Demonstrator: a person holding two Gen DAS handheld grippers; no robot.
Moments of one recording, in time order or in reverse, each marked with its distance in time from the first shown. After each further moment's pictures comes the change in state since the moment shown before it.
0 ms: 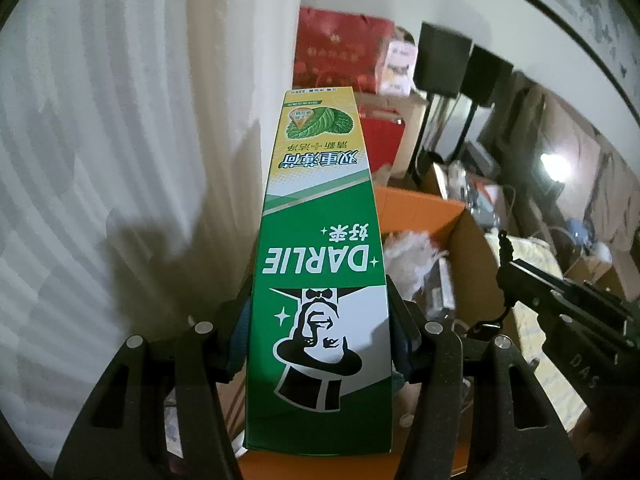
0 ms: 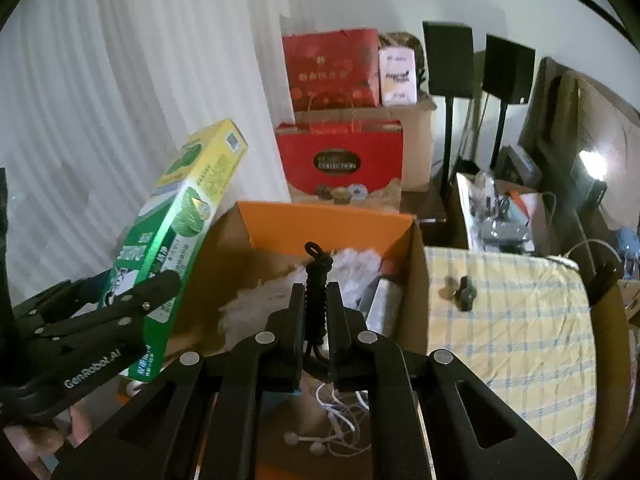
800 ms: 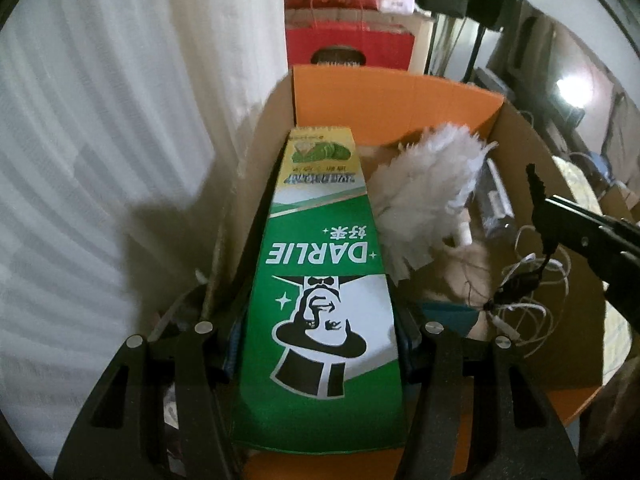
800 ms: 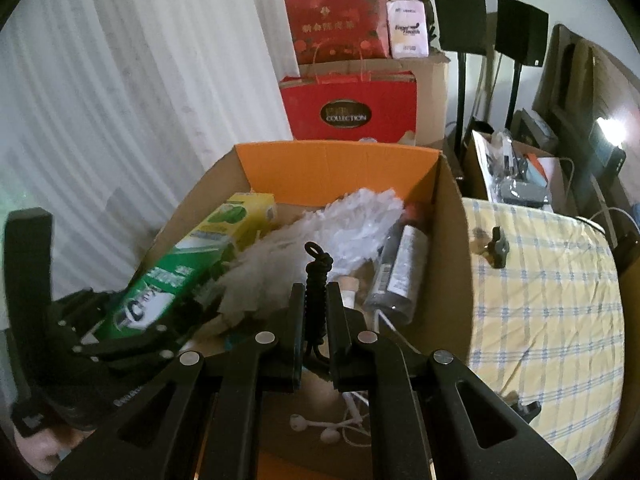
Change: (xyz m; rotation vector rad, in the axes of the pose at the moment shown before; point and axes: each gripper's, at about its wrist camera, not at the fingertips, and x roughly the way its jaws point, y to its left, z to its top) left arm 0.058 0.014 -0.046 0.090 0.213 0.050; right arm 0.041 0.003 -0.031 0.017 0.121 0.036
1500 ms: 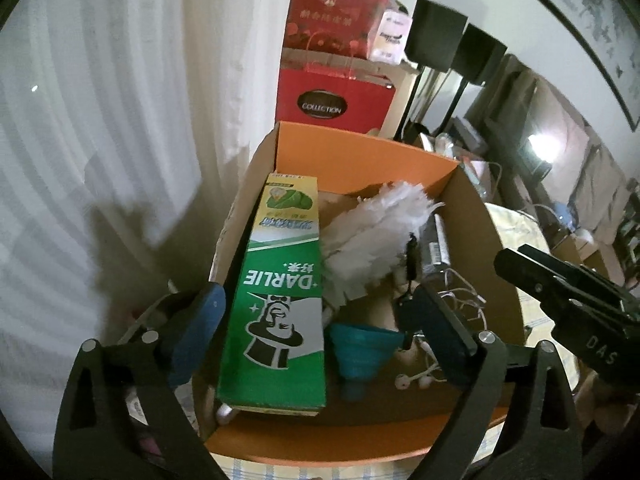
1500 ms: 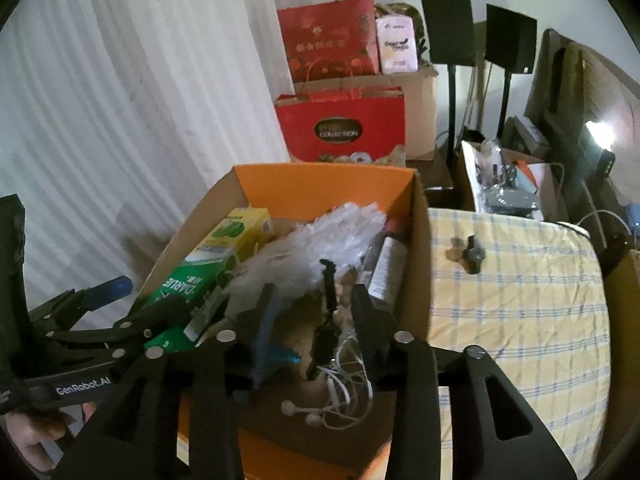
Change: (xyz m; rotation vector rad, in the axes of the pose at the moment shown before) left arm -0.057 0.003 0.010 -0.107 -0.122 -0.137; right arm -0.041 -0.012 0.002 0.013 -0.052 -0.004
